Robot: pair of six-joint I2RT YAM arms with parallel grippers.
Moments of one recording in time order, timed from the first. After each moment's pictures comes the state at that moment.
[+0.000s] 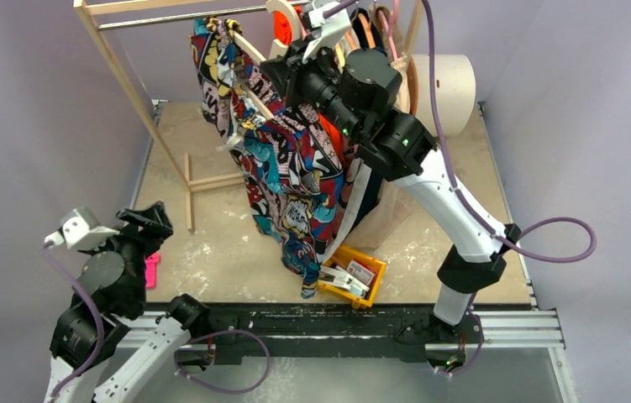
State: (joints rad) left arm -0.54 0.29 0.98 -0.85 -0.82 -0.65; right arm 0.94 1.79 2.38 -0.43 0.23 0.13
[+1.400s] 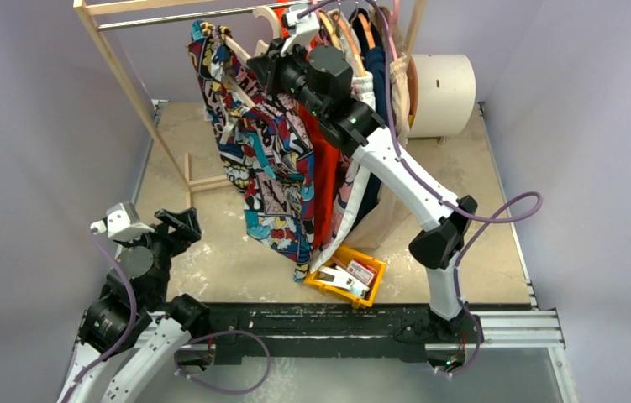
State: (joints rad) left arm -0.54 0.21 0.75 -0.72 -0.67 -0.61; right arm 0.81 1.99 2.33 -0.20 0.09 0.25
